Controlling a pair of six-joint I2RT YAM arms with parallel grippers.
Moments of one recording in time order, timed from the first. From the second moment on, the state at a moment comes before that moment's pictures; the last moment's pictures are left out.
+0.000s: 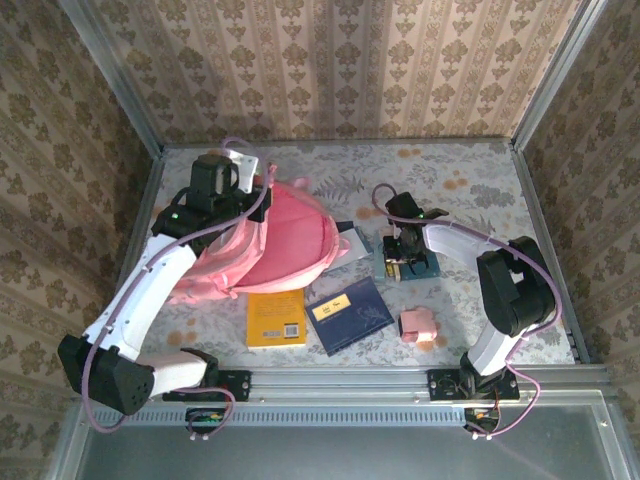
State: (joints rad) left arm -0.43 1.22 1.24 -0.60 0.17 -0.13; right arm 0.37 1.70 1.05 -0.63 -0.02 0.38
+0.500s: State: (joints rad) left arm -0.44 1.24 1.28 -0.64 0.17 -0.12; right arm 0.37 1.61 0.99 -0.58 -0.01 0.41
